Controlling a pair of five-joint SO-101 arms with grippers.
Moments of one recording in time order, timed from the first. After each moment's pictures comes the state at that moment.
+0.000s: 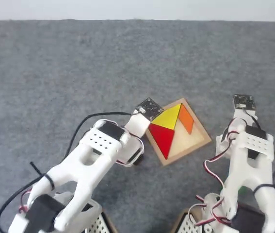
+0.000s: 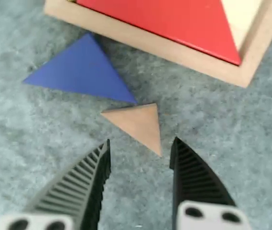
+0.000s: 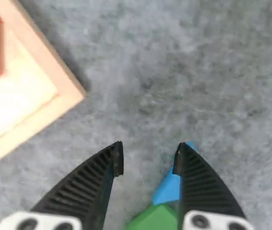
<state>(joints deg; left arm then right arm) 23.6 -18.3 50.6 64.0 -7.7 16.6 -22.0 53.8 56.9 13.1</state>
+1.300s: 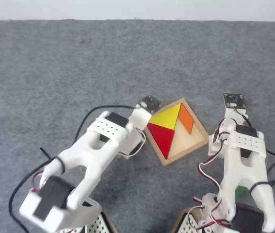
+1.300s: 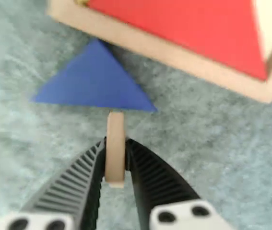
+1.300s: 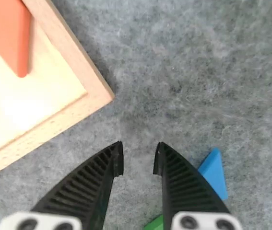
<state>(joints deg) 21.5 -6.8 42.5 64.0 -8.7 11.3 -21.9 55.3 56.2 9.8</state>
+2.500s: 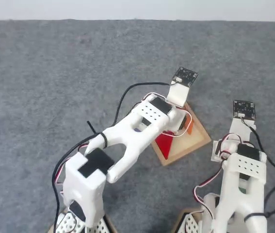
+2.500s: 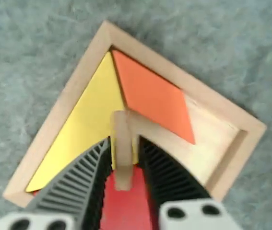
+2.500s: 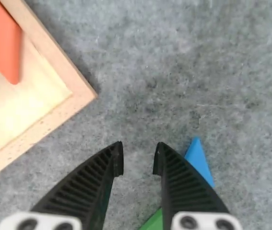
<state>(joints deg) 33.5 22.5 7.4 53.5 16.8 14.9 -41.0 67.6 52.7 8.2</state>
